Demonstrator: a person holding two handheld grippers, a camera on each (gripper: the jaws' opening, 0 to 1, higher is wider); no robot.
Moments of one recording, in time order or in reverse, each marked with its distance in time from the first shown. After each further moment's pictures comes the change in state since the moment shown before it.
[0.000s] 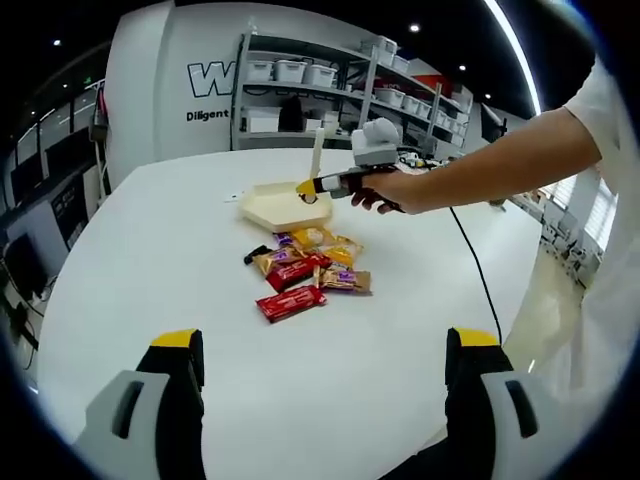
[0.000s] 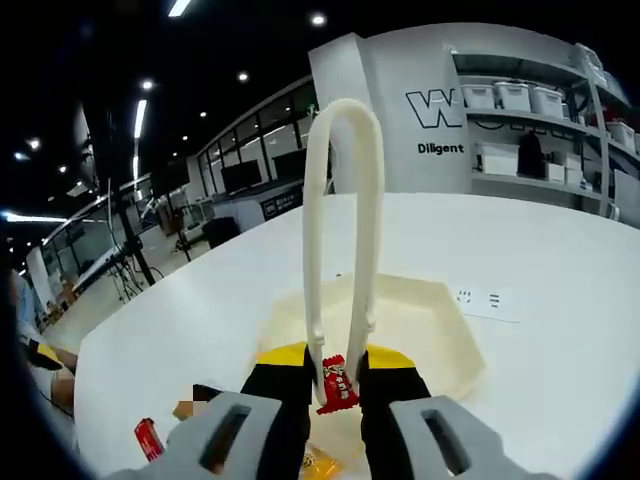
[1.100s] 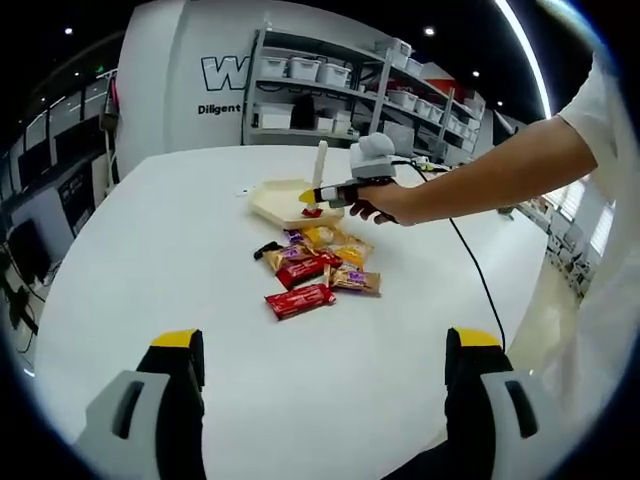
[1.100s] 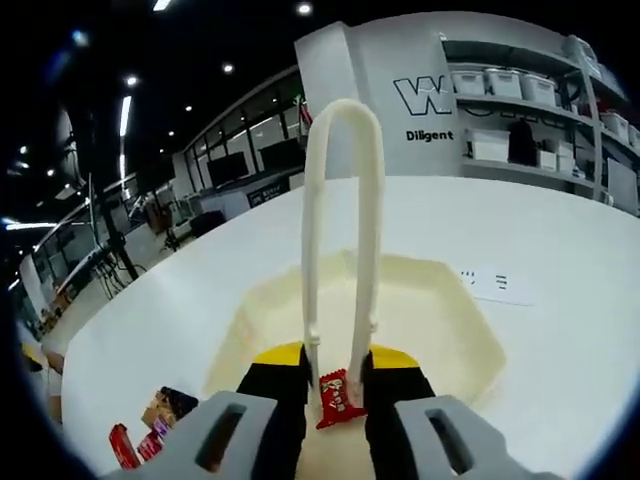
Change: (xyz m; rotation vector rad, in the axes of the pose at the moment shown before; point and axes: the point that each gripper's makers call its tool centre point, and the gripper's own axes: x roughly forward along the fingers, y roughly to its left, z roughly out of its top) left arm 0.001 0.009 -0.002 -0.051 0.008 0.028; right arm 0.030 -0.010 -0.020 0.029 0.013 -0.025
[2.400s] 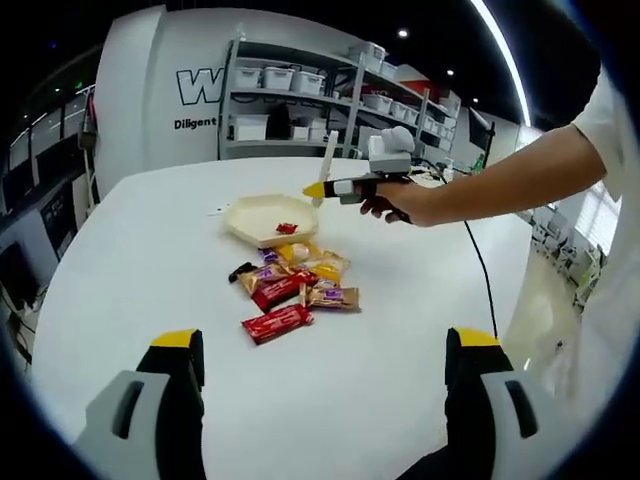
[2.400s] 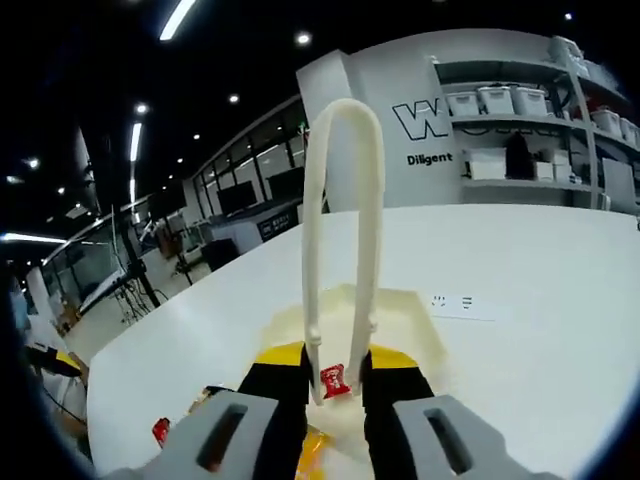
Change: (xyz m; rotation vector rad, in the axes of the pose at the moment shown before) left arm 0.008 -0.026 0.020 0.074 -0.042 -0.085; right arm -0.091 0.003 0.017 0.028 -0.091 0.037
